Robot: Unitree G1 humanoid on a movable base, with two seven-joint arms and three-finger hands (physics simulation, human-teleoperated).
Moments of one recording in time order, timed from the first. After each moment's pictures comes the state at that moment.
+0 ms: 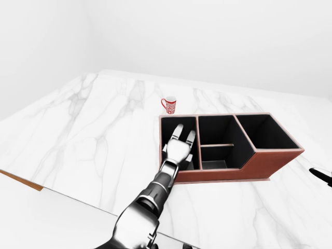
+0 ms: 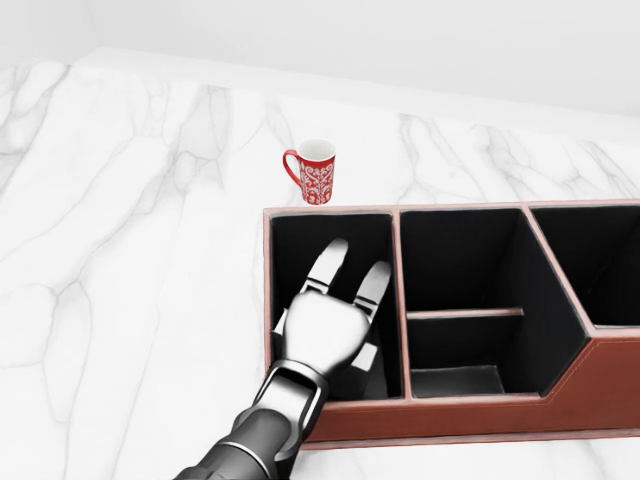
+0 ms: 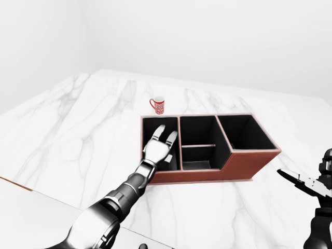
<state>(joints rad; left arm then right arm) -0.77 -0.23 -0.25 1.26 1.55 0.09 0.52 0.10 -0.34 -0.89 -0.07 0.48 0.08 0.18</state>
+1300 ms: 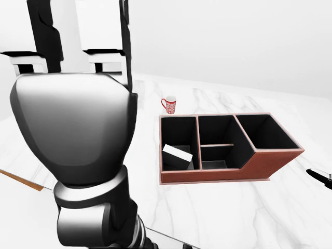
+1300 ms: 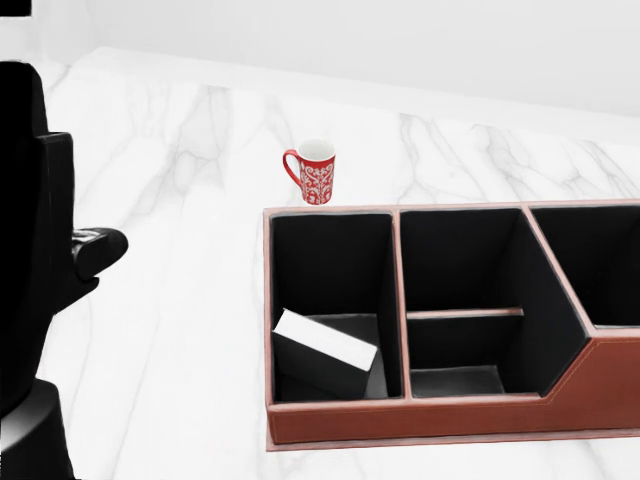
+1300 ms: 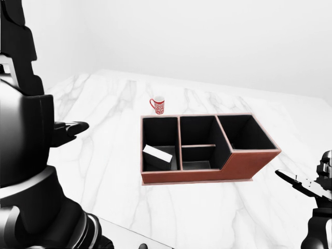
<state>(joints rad) -0.48 -0.21 -0.22 -0.95 1.96 0.00 -0.44 0.10 -0.34 -0.88 -0.03 0.47 0.05 0.17</state>
